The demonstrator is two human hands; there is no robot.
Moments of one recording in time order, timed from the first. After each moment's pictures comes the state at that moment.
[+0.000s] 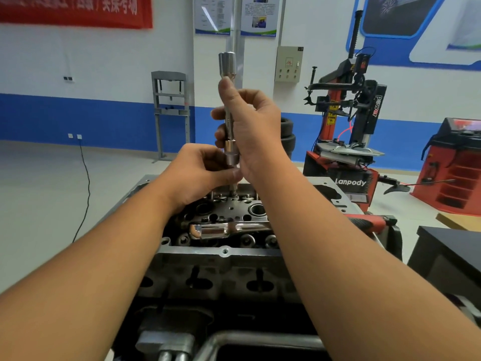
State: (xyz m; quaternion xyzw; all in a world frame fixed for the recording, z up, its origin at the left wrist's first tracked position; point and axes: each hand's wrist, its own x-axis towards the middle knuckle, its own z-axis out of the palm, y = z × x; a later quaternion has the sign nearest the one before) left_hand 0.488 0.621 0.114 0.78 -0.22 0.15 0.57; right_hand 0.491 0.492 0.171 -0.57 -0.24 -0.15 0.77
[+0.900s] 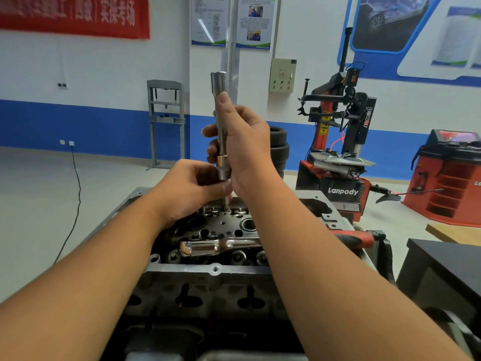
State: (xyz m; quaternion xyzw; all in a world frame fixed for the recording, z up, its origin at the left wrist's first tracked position) left_hand 0.492 0.623 0.115 0.77 -0.25 0.12 0.57; right_hand 0.492 0.493 0.173 -0.57 -0.25 -0.13 0.77
